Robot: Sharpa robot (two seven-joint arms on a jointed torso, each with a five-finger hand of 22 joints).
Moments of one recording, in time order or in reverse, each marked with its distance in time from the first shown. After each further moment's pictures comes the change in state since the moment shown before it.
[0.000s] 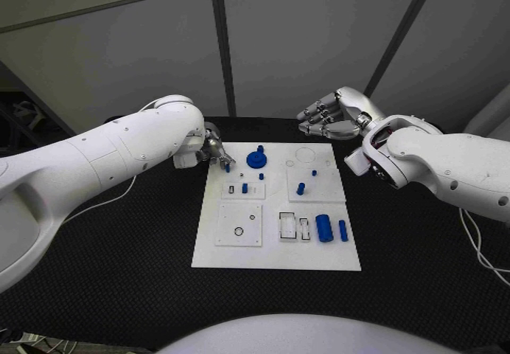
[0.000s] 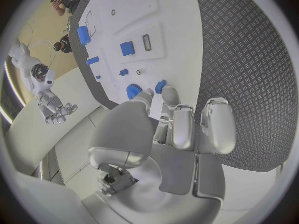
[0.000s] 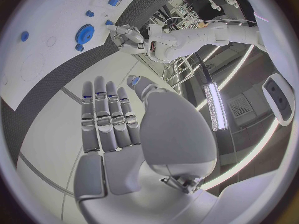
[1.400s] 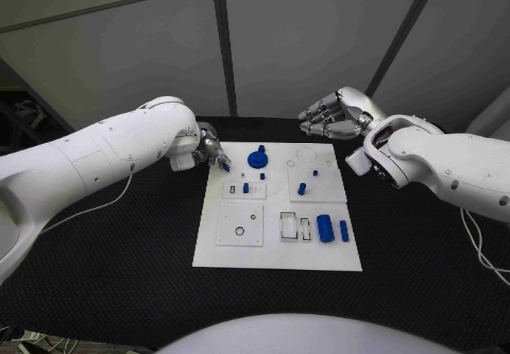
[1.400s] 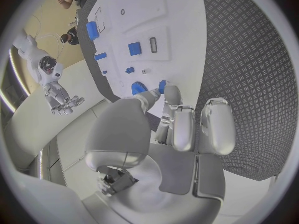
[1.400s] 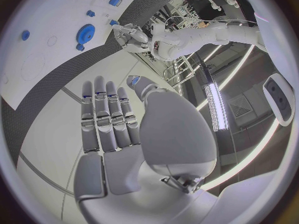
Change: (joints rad) left arm -0.002 -0.080 0.001 0.095 0.089 -0.053 0.003; left_hand 0.040 -0.049 0.441 -0.089 -0.186 -0.017 0.002 0.067 0.025 0.014 -0.003 -0.032 -0.058 0.000 -0.007 0.000 0.000 0.000 0.007 -0.007 0.000 0.000; right arm 0.000 0.003 0.000 -0.009 0.000 0.003 -0.001; right_hand 0.000 0.000 0.000 0.000 0.000 0.000 0.000 0.000 0.000 0.000 0.000 0.000 0.000 0.000 0.000 0.000 -0.001 0.000 0.003 0.003 0.000 -0.001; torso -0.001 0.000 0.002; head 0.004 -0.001
